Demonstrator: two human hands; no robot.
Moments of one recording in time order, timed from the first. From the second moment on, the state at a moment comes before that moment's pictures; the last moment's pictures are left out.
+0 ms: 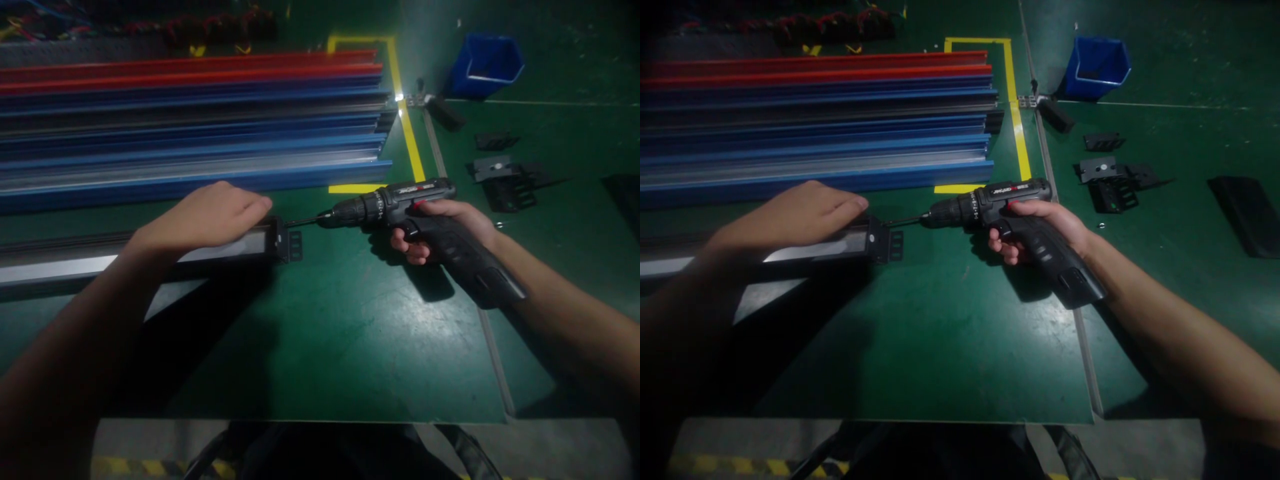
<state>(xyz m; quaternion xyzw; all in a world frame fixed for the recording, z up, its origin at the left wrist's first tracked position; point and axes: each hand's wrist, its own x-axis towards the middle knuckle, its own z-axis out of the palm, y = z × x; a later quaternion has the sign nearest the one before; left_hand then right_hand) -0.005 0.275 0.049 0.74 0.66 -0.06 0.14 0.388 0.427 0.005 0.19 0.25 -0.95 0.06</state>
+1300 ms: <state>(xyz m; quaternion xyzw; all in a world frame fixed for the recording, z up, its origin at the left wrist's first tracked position) 0.001 0.275 0.056 0.74 0.66 -0.06 0.14 0.388 0.427 0.001 0.20 0.24 -0.95 0.06</state>
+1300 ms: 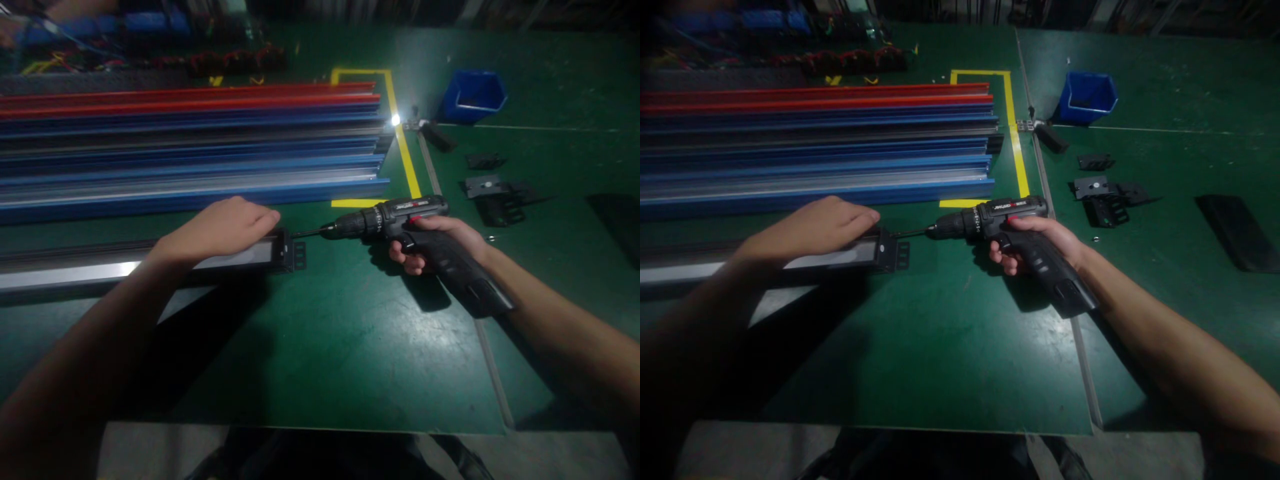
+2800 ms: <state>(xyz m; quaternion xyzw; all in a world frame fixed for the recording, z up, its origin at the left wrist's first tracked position) -0.004 0.275 0.052 0.74 0.65 -0.05 0.15 0.389 0.428 0.003 0.24 0.24 -0.94 0.06</state>
